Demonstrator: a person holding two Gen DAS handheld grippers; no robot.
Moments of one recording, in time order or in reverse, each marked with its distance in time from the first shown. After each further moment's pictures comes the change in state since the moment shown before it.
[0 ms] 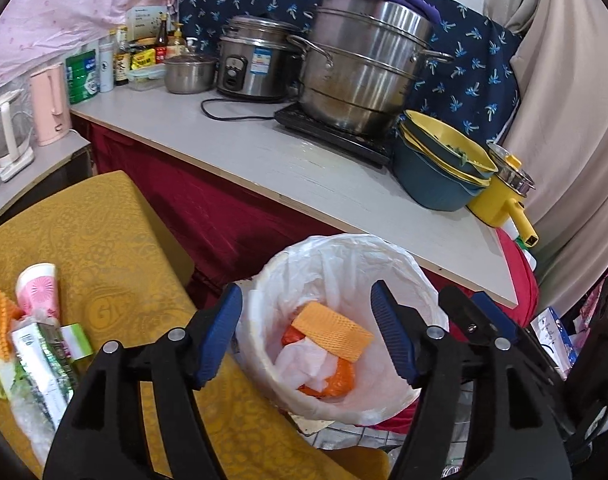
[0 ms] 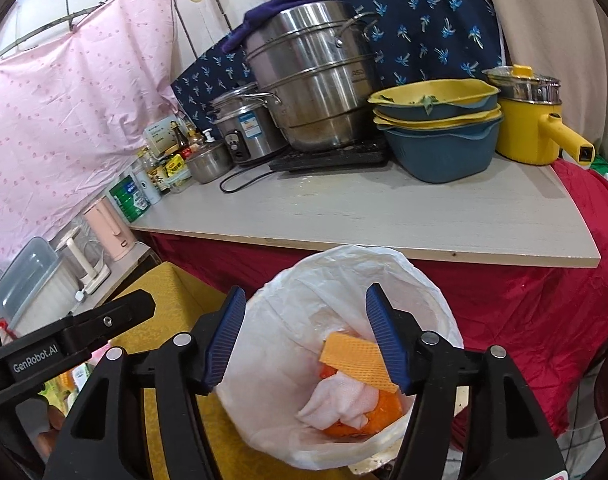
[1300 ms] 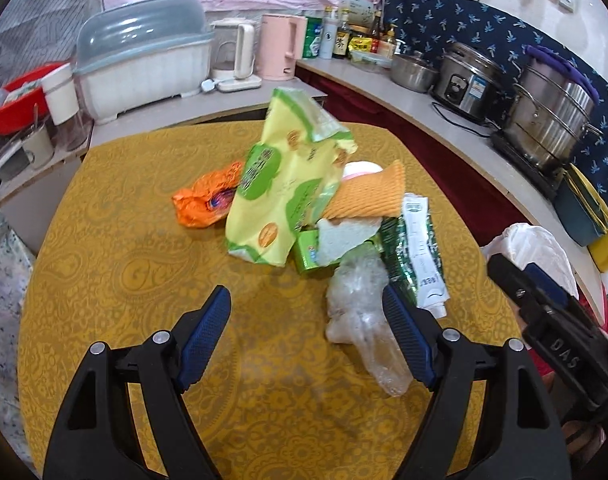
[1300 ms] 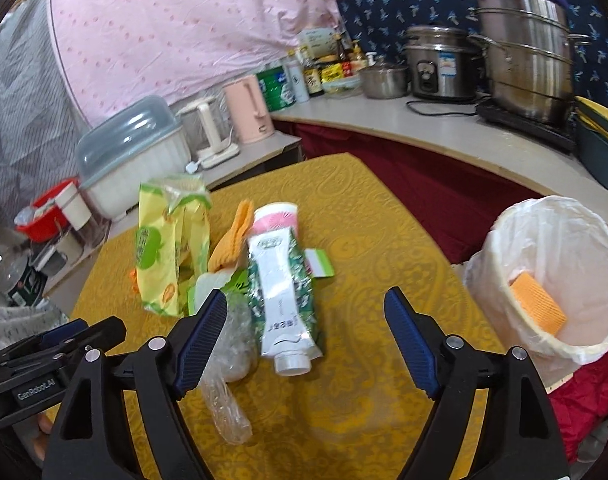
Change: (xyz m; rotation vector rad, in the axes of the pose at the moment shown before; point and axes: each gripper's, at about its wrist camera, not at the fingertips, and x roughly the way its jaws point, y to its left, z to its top) left arm -0.173 0.232 -0.138 -0.332 -0.001 0.429; right arm -0.009 0.245 -0.131 -0.350 0.237 0.282
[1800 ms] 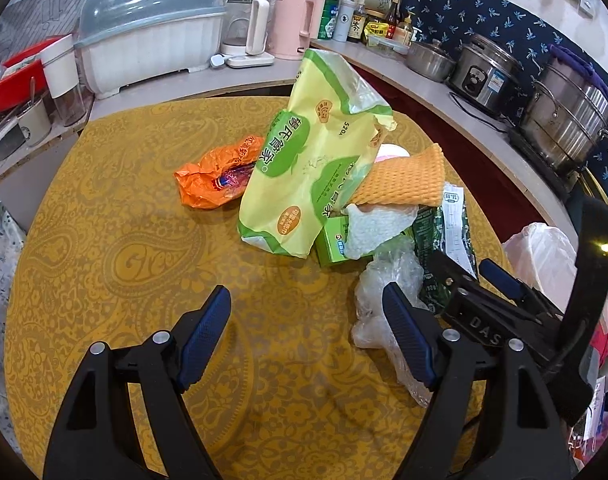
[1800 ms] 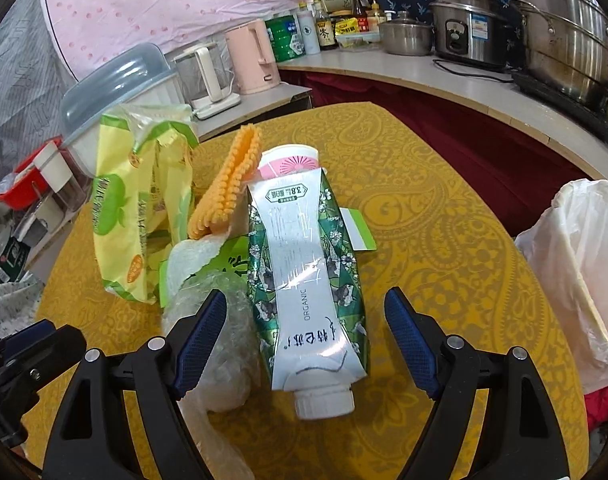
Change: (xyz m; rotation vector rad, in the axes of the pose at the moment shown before) left arm 0.034 0.018 -0.002 -0.036 0.056 0.006; right arm 0.088 0.021 -0.011 -0.033 0.136 -0.016
